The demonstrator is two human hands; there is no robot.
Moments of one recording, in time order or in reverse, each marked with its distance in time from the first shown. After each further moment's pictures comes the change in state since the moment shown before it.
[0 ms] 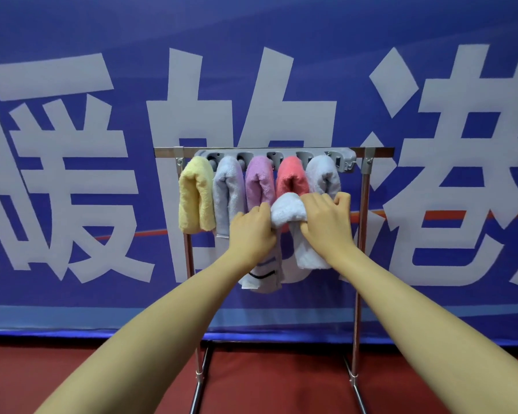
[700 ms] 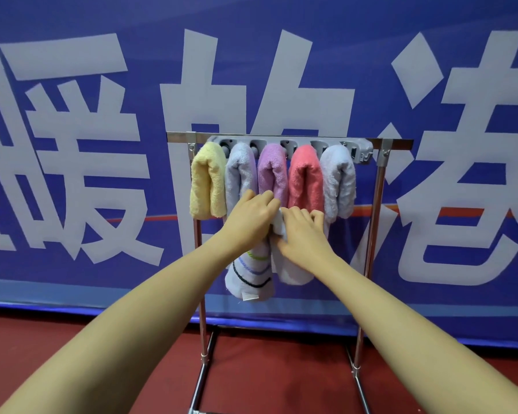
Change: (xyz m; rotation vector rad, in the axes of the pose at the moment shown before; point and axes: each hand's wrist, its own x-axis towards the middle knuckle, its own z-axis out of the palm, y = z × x) left_hand 0.001 -0.035 -0.006 0.091 0.217 0.500; right_hand -0.023 -0.053 0.013 0.303 -0.450 0.039
